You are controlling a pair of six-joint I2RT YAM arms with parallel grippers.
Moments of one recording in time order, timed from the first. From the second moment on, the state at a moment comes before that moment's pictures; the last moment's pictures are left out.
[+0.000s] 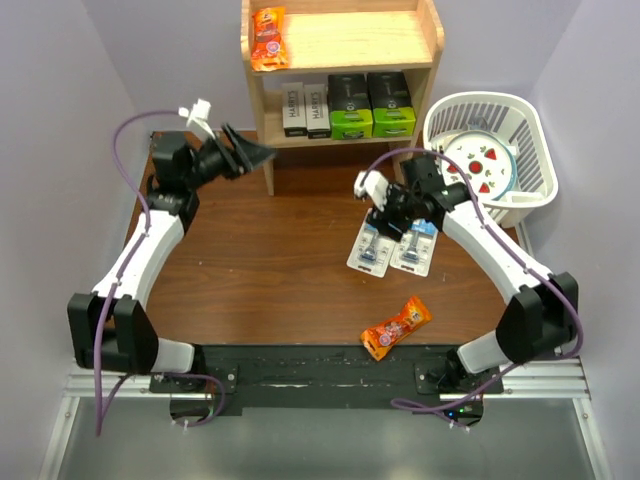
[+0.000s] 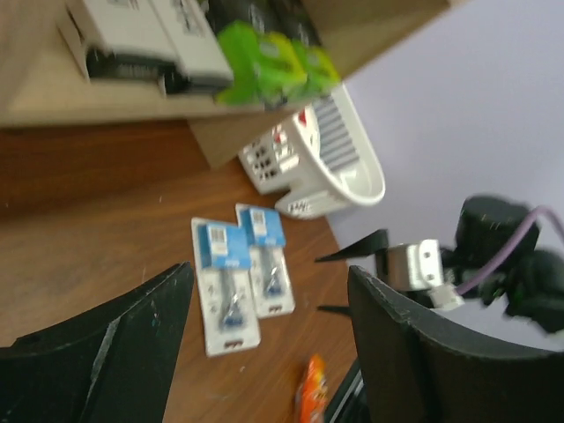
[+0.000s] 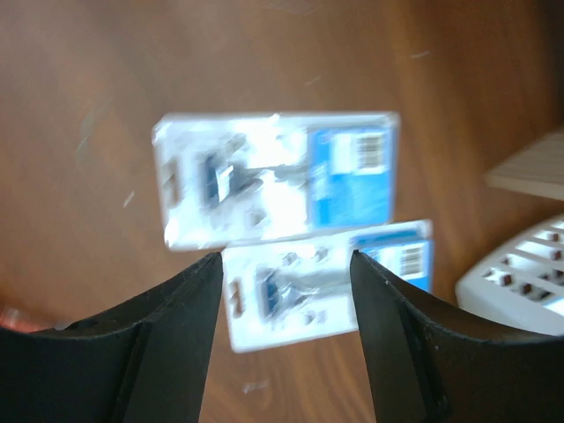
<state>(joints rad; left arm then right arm) -0.10 1.38 1.16 0.15 0.66 -0.82 0.39 1.47 1.28 -0.74 -0.27 -0.74</state>
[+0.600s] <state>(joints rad) -0.34 1.36 0.69 0.17 0.99 -0.32 0.41 1.42 0.93 -1.17 -0.31 -1.57</state>
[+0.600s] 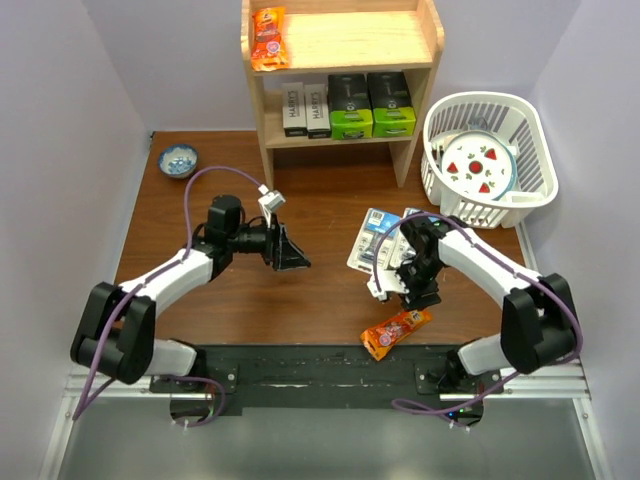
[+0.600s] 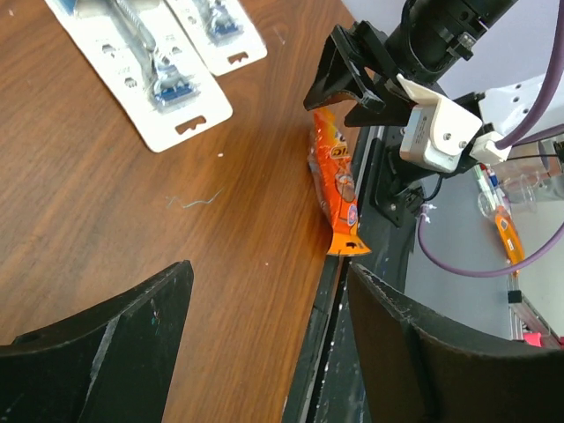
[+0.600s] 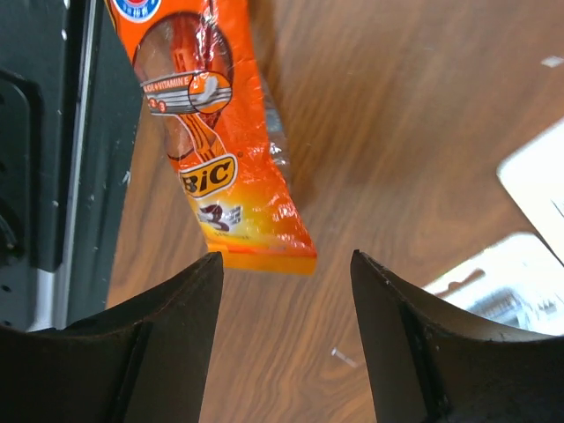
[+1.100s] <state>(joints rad) -0.36 1.47 0.72 0.17 1.01 -0.25 0.43 1.70 1.07 -1.17 -0.28 -1.63</state>
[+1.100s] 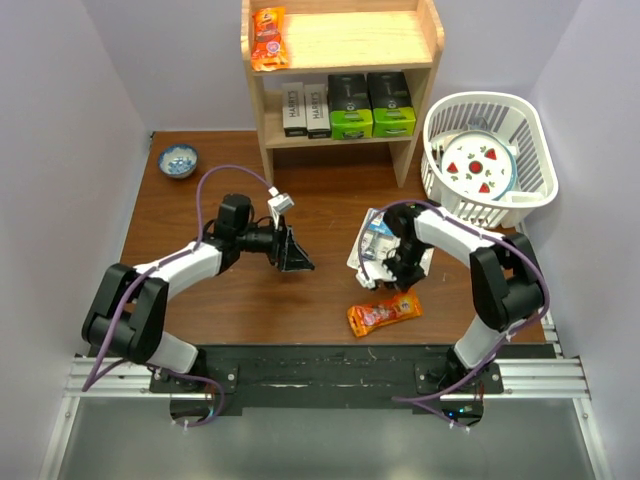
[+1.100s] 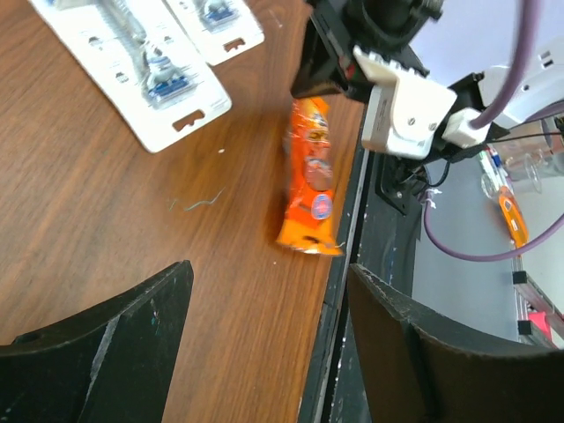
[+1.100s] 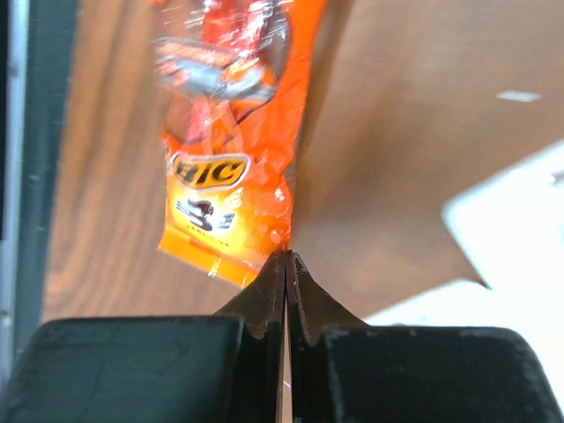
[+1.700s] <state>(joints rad) -0.55 1.57 0.91 -0.04 1.01 0.12 0.64 1.47 1.23 -1.12 -0.28 -1.65</state>
